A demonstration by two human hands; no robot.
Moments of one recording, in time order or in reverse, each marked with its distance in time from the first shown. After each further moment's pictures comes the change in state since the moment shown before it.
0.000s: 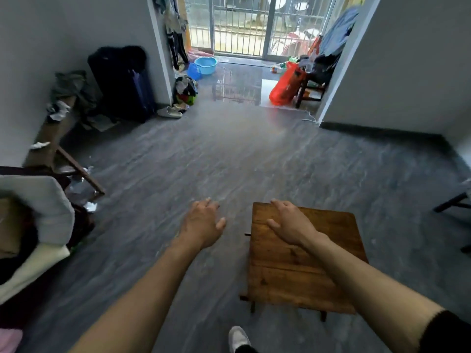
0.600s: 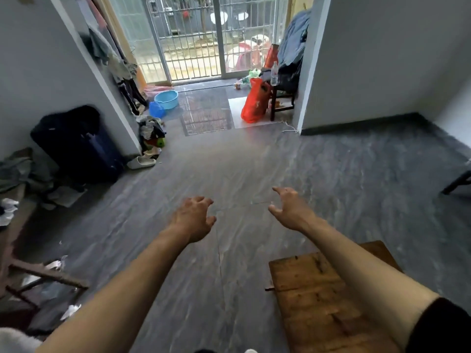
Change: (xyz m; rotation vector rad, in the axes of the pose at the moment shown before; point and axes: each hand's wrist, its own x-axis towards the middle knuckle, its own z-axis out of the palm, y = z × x) left_hand 0.331 -0.005 -0.142 0.275 -0.103 0.259; right_hand 0.285 -0.011 -0.112 0.213 0.188 0.170
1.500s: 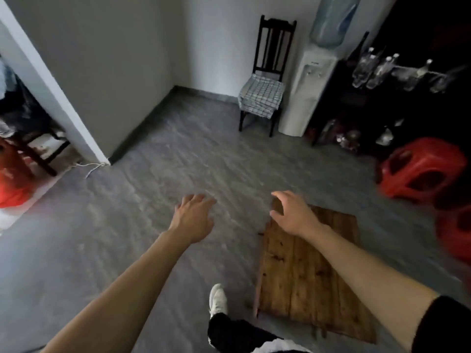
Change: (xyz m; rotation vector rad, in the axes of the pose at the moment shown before) left_hand 0.414 0.177 -0.018 0.150 -0.251 1.206; right_hand 0.109 0.076 -0.045 0.089 0.462 1.011
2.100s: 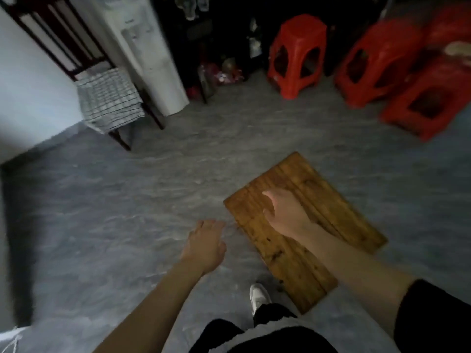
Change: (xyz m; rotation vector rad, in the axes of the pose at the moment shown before) left_hand 0.281 0.127 0.048 0.240 -0.451 0.664; right_hand 0.093 0.146 0.019 0.354 0.267 0.698
